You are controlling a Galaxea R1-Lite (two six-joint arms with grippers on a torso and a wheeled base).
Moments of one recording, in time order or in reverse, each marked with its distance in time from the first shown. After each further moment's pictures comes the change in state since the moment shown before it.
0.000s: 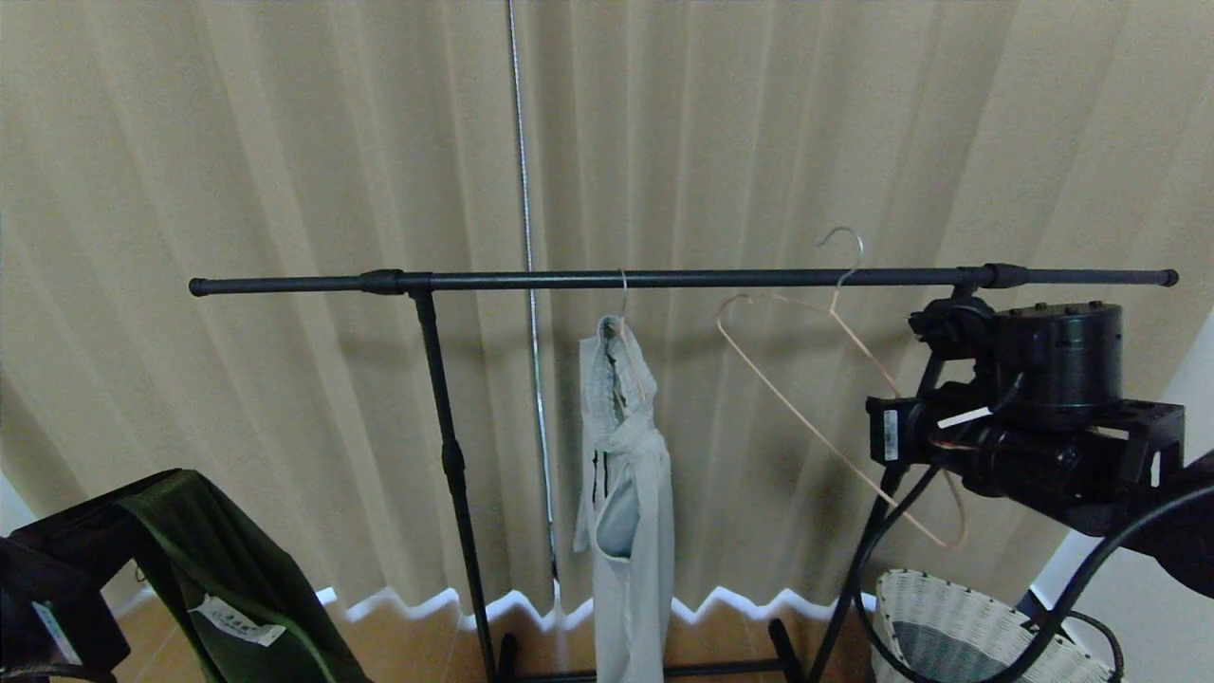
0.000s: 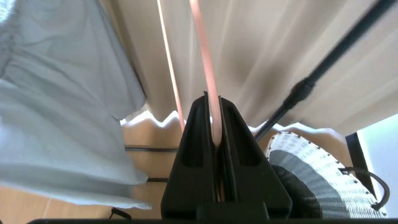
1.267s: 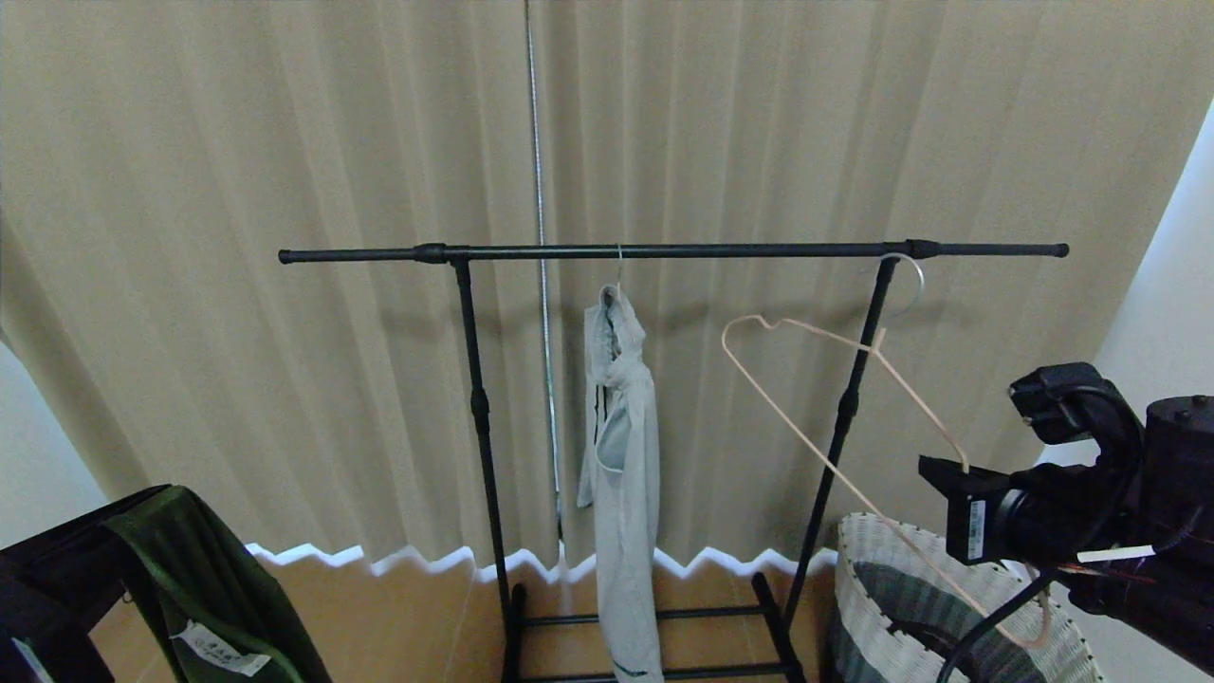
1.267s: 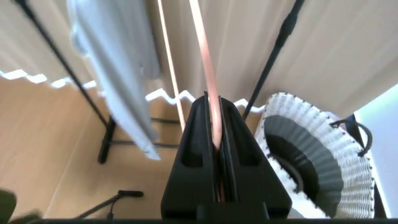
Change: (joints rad) left arm -0.016 -0.037 0.027 0.003 -0.002 0.036; right arm 0.079 -0.241 0.321 -0.139 0.004 0.001
